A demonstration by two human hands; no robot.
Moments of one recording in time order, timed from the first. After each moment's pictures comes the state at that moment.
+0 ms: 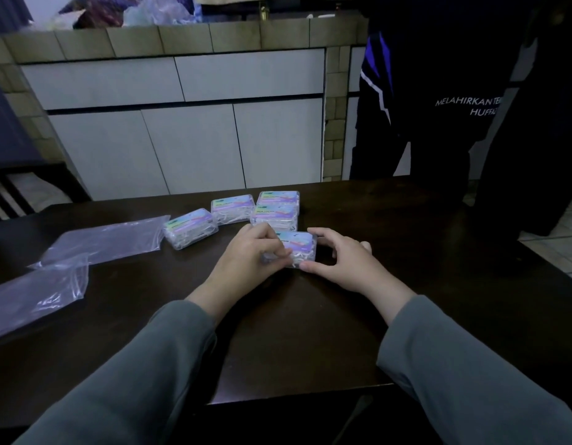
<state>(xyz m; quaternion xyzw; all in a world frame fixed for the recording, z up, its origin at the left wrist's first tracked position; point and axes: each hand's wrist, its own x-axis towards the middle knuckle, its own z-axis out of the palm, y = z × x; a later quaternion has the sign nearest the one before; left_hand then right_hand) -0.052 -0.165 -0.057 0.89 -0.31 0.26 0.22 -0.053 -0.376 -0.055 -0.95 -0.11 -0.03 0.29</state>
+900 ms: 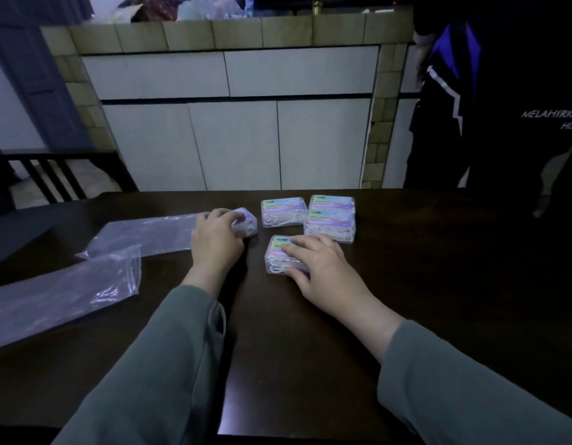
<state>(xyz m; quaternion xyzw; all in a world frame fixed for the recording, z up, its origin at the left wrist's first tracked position) -0.008 -0.054 -0.054 0.95 0.10 0.24 0.19 -0.049 -0.259 -0.053 -0.93 -0.29 -0.13 0.20</state>
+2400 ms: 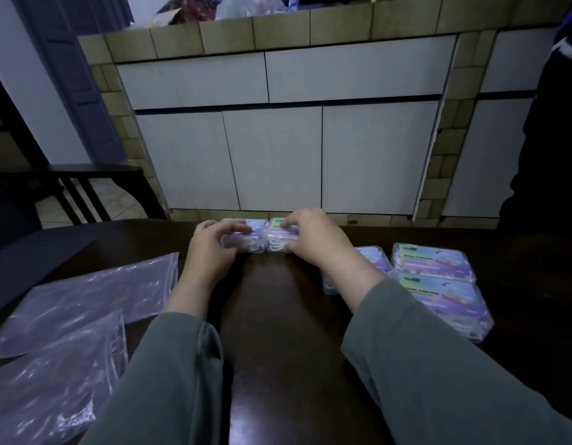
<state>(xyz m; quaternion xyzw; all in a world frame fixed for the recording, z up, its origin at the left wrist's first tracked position) 0.112 0.075 -0.065 0.91 0.08 0.22 0.35 0.169 -0.111 -0.036 -0.94 -0.23 -0.04 0.24</state>
